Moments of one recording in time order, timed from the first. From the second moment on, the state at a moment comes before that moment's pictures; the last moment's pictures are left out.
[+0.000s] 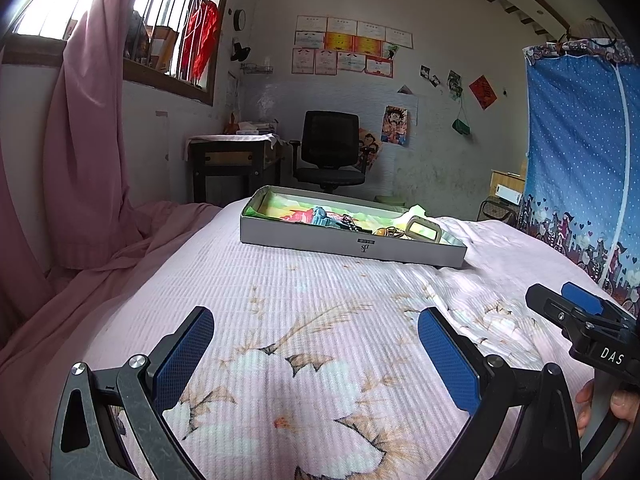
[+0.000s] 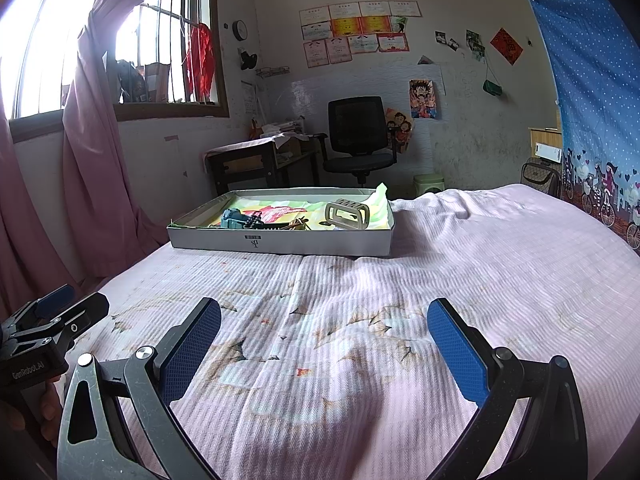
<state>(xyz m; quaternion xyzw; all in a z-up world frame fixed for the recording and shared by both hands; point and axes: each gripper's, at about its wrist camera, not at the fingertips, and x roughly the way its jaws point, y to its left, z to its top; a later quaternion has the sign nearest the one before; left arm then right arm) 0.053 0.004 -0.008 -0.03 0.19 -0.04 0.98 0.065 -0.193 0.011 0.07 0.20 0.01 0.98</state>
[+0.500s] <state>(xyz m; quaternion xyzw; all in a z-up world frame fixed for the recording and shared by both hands) 0.051 0.002 -0.008 -0.03 0.19 -0.04 0.98 0.065 -0.193 0.010 0.07 0.20 0.01 0.98</state>
